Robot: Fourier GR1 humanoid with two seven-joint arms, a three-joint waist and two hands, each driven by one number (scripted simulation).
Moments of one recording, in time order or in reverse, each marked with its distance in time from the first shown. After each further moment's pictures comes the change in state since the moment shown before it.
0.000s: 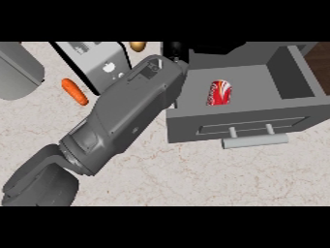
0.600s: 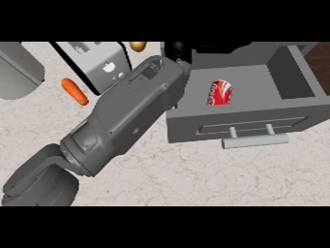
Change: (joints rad) left arm -0.002 0.000 -0.021 -0.021 0.085 0.018 -0.077; right arm -0.033 -0.050 -0.032 -0.040 0.110 0.075 -0.121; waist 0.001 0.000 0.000
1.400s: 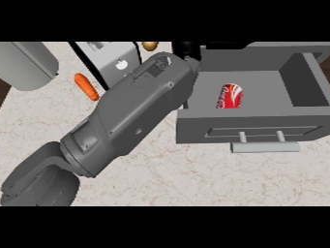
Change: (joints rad) left arm -0.029 0.000 -0.016 -0.049 0.066 0.035 -0.052; right arm -0.234 -0.022 0.299 -0.018 0.633 -0.028 -0.123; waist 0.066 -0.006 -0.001
